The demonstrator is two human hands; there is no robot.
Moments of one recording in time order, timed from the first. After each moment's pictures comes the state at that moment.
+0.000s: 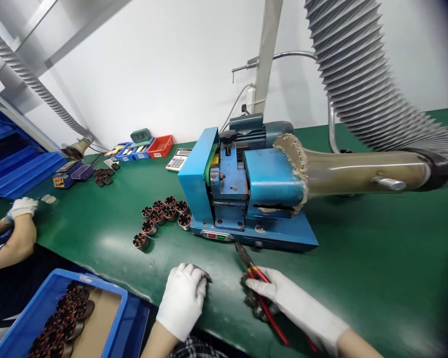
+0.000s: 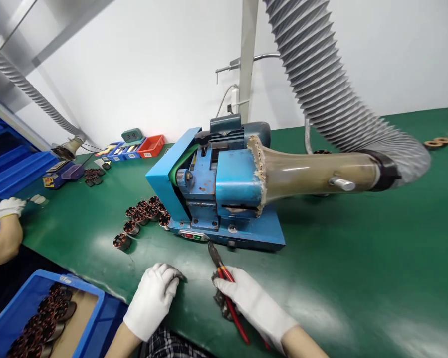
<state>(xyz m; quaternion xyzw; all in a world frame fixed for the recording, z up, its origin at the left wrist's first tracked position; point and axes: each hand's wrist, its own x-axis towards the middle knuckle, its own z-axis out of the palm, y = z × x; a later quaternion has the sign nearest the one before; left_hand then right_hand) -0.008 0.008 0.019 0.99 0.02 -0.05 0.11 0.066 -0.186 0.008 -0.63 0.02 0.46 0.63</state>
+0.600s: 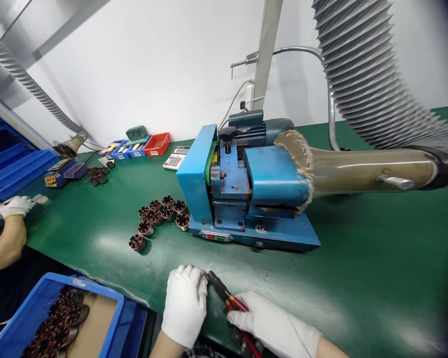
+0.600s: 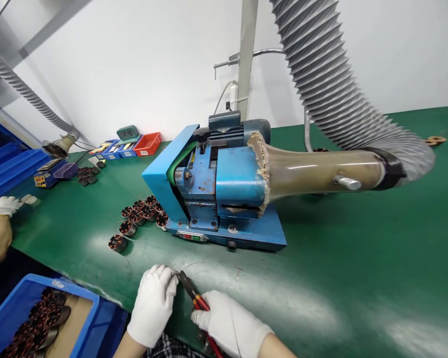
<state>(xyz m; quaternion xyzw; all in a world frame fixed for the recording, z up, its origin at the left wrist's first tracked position) -0.006 0.001 0.006 0.99 0.07 0.02 0.09 0.048 -0.161 0.012 -0.72 -0.18 0.49 0.46</state>
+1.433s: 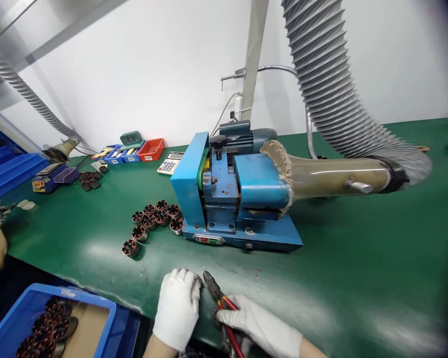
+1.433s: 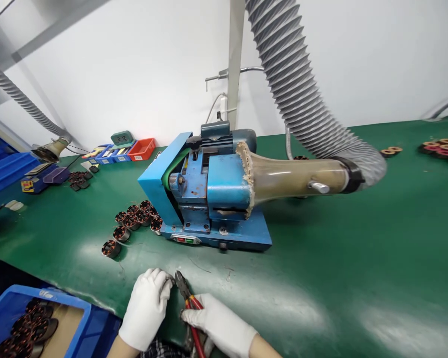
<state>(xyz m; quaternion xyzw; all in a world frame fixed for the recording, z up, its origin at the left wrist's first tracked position) -0.006 0.006 0.008 1.00 0.05 0.00 0.08 0.034 -0.157 0.001 -0.57 -0.03 0.54 0.61</state>
